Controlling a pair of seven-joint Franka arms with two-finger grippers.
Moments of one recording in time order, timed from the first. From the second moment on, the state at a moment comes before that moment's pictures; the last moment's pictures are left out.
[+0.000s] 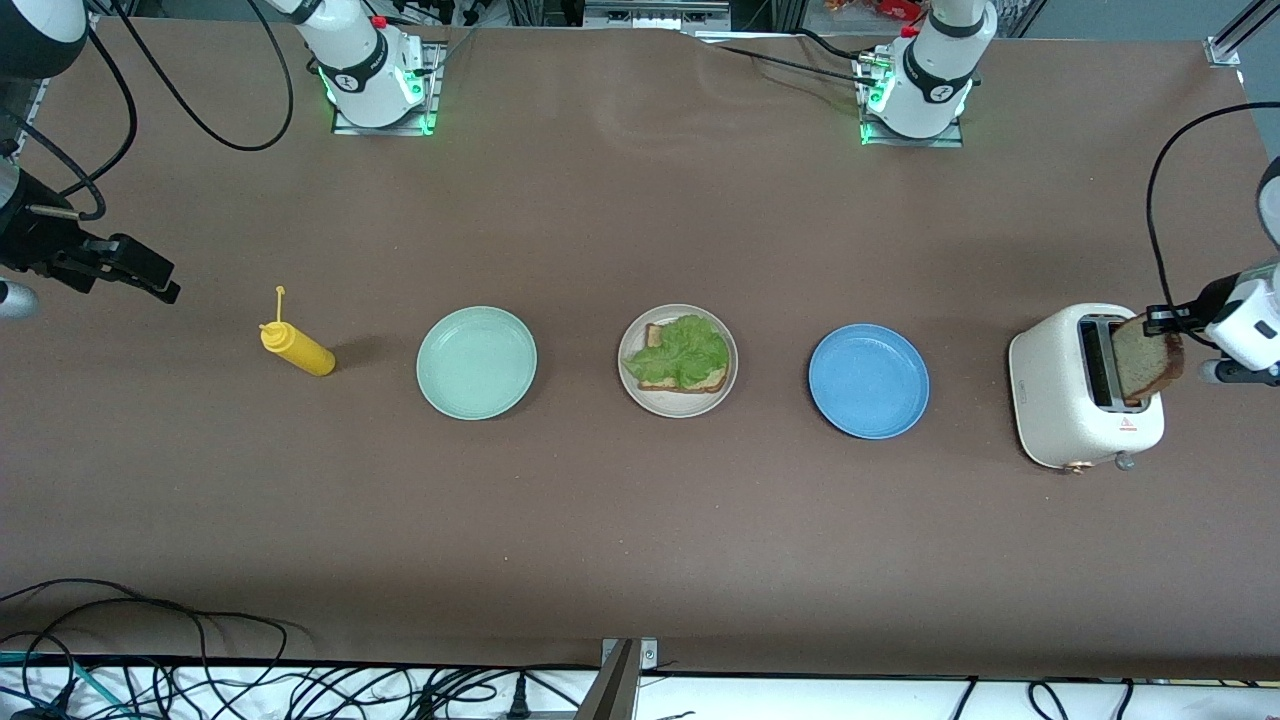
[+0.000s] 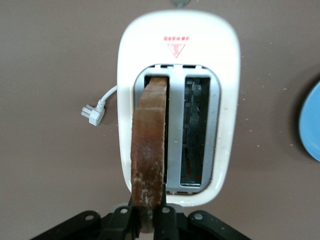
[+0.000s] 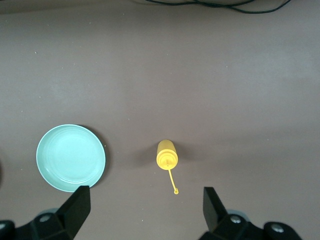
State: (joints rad) left arm 0.26 0.24 0.01 -1.76 0.11 1.82 0.24; right arm 0.06 0.08 -0.06 -1.58 -0.01 1.71 0.12
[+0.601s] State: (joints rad) left arm 0.24 0.24 -0.06 -1.50 -0.03 1.55 0.28; right arm 0.06 0.08 -0.08 -1.58 -0.01 1.69 0.13
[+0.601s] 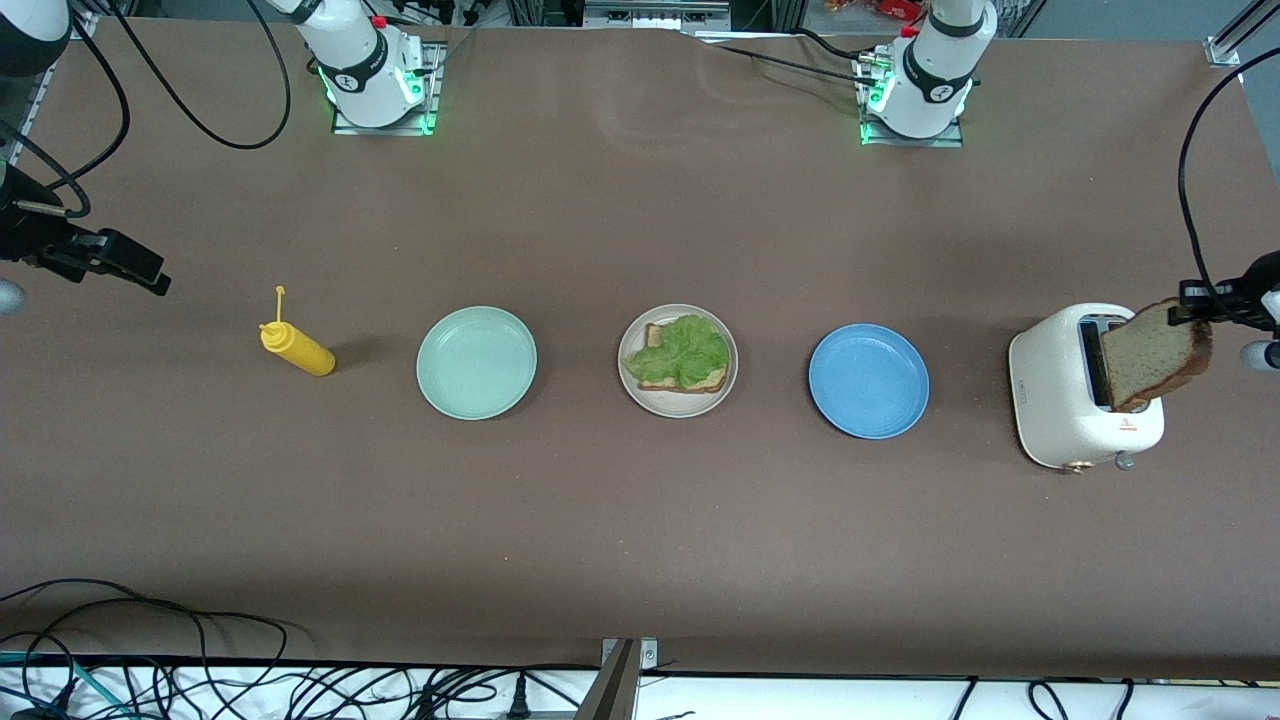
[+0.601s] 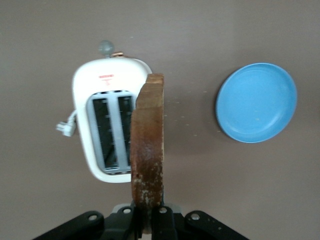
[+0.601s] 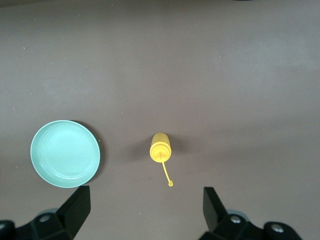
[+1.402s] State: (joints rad) left arm 0.09 0.49 -0.07 -1.50 -0.80 1.47 0.28; right arm 0.06 0.06 -0.07 -1.53 -0.01 1.69 0.13
